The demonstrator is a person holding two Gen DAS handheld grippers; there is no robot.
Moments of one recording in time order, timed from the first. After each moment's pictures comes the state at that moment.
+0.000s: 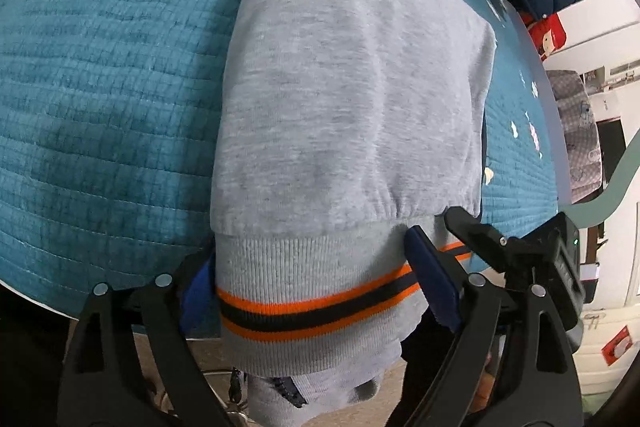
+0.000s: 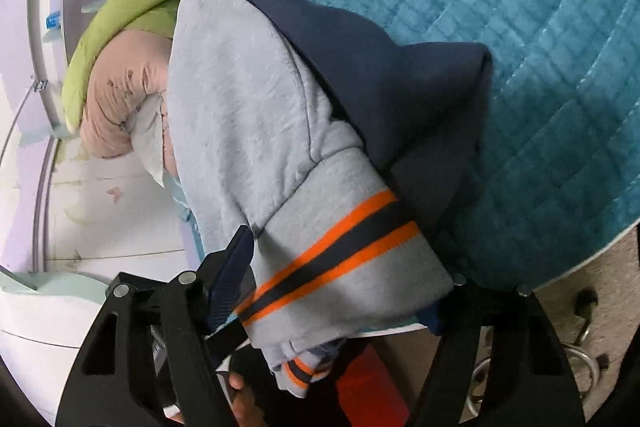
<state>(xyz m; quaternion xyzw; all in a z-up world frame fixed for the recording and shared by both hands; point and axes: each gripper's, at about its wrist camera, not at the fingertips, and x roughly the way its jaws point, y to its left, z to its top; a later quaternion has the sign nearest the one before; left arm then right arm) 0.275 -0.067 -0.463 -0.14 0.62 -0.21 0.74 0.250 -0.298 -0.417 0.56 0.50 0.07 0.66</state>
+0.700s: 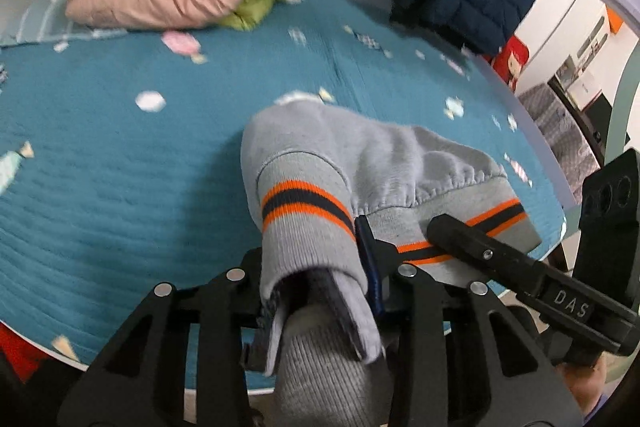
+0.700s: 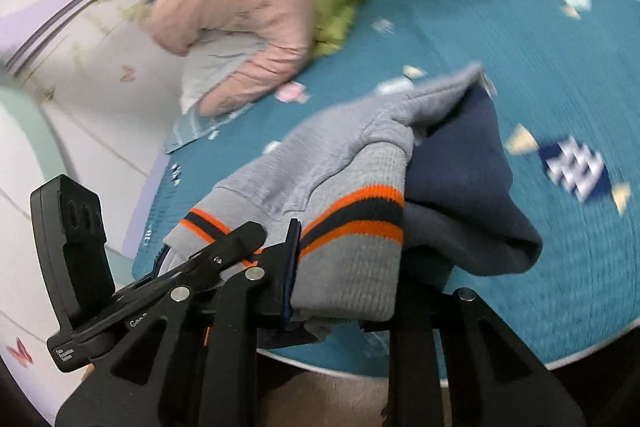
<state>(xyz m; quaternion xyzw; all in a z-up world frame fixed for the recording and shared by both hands) 0.286 -0.002 -0.339 -0.08 0.45 -0.23 0.86 0.298 -0.182 -0.266 0.25 0.43 0.16 0.85</state>
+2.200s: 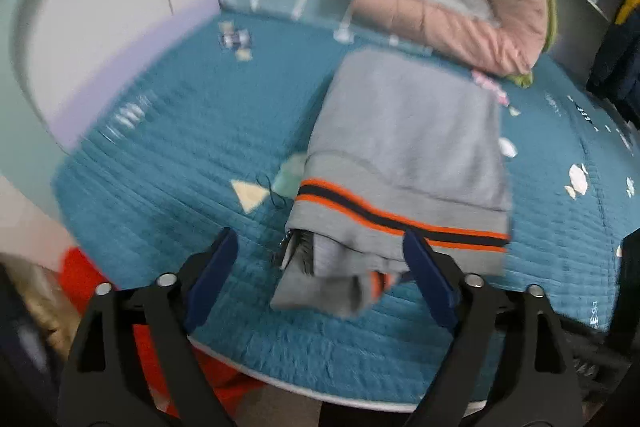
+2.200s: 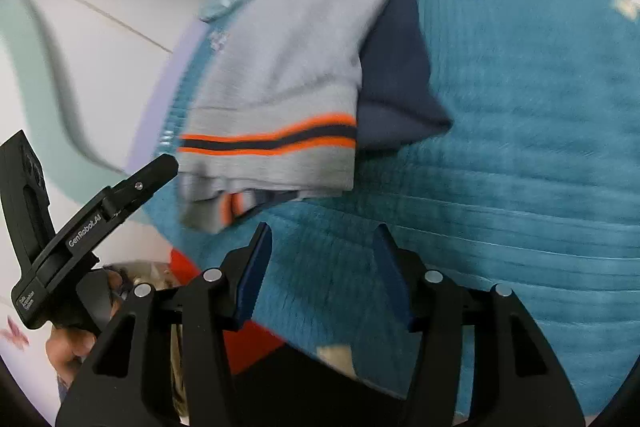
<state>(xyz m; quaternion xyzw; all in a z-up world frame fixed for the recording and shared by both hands) 0.309 0.318 -0.368 -0.04 0.44 0.08 0.89 0.358 0.088 -0.344 0.20 0.54 0.26 0.77</state>
